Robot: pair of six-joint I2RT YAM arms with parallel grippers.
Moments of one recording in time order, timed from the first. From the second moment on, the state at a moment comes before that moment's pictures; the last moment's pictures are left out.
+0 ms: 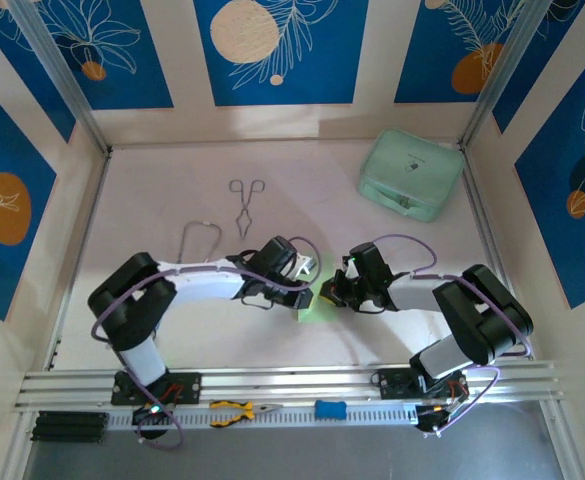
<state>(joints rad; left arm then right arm) -0.88 1.74 0.92 -0.15 0.48 -0.53 0.50 1.49 0.43 0.13 -0.51 1.02</state>
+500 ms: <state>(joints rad) -0.88 1.79 0.86 -0.07 0.48 -0.51 0.50 1.45 0.49 0.02 -0.52 0.98</state>
